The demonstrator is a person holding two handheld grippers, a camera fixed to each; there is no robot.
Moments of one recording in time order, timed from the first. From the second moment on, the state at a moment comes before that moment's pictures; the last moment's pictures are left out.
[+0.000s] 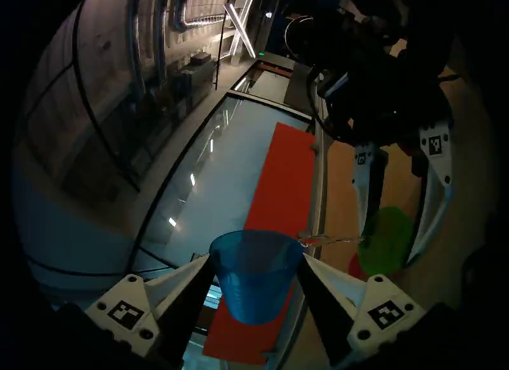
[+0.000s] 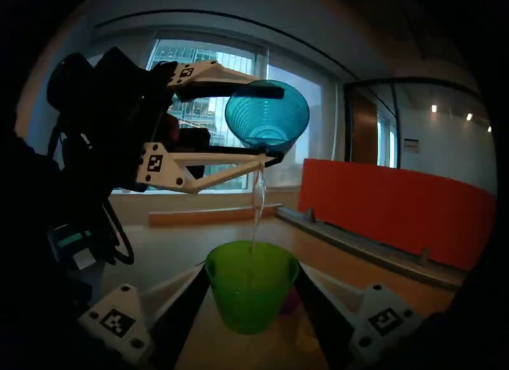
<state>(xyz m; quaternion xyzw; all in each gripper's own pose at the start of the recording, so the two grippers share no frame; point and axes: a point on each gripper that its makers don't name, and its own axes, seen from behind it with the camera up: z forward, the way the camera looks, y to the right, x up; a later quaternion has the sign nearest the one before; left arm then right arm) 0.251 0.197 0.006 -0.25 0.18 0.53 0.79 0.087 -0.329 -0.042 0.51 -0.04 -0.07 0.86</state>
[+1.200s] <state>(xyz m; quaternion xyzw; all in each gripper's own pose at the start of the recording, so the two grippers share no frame) 0.270 0.200 0.004 -0.23 0.21 0.58 0.75 0.094 -0.331 -0.040 0.51 -0.04 -0.07 0.86</state>
